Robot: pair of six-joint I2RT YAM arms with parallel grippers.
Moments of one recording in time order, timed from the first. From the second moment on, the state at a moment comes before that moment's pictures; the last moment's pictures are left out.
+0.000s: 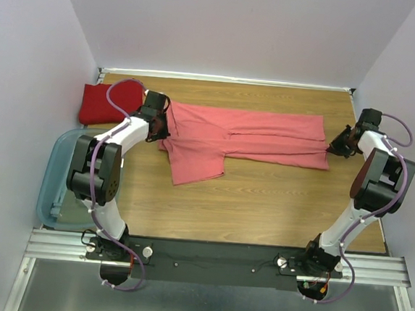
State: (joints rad) left arm -0.20 1.74 1.16 -0.35 -0.07 -0.38; right arm -0.35 1.90 1.31 -0.44 -0.15 0.41
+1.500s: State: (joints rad) left arm -0.63 1.68 0.96 -0.35 -0.26 -0.53; right arm -0.07 1.25 0.86 -0.39 -0.34 0.39
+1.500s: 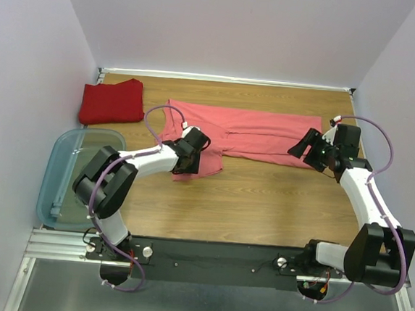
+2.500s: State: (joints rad) left arm -0.51 2.02 1.65 -0.43 -0.45 -0.35; right arm -0.05 1.27 0.85 -0.34 -0.39 0.39
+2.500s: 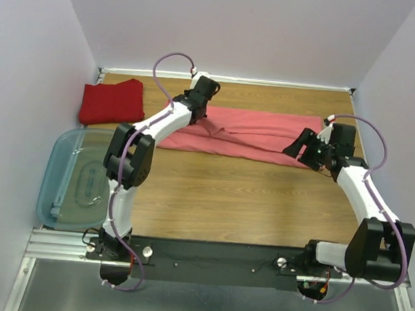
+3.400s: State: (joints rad) left arm -0.44 2.19 1.78 -0.23 -0.45 -0.22; right arm -0.02 1.42 0.87 -0.31 -0.35 0.38
